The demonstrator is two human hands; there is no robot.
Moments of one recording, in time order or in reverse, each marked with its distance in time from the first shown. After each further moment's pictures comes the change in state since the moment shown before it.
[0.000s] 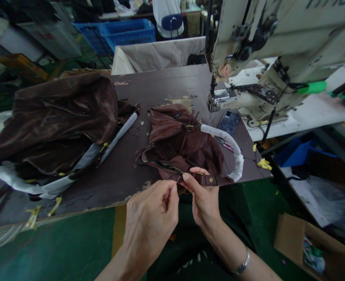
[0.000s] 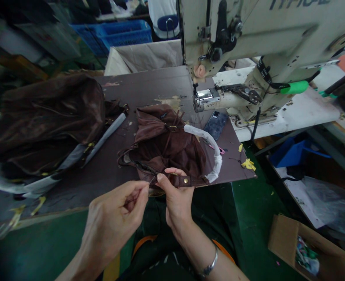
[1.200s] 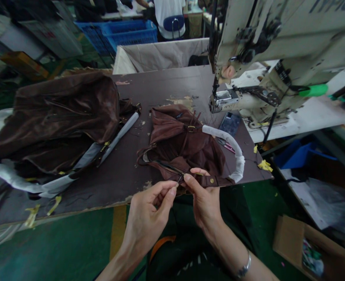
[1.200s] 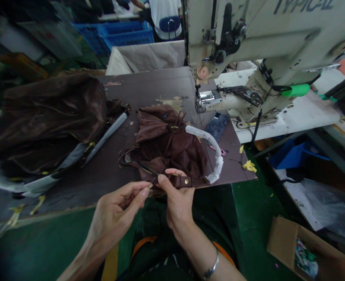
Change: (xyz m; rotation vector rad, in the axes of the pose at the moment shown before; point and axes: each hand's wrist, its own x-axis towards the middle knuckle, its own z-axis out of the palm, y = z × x) left_hand -0.005 -0.023 0.010 -0.520 -0.164 -0.267; right_hand -0.001 0.001 0.000 -0.025 -0.022 0.011
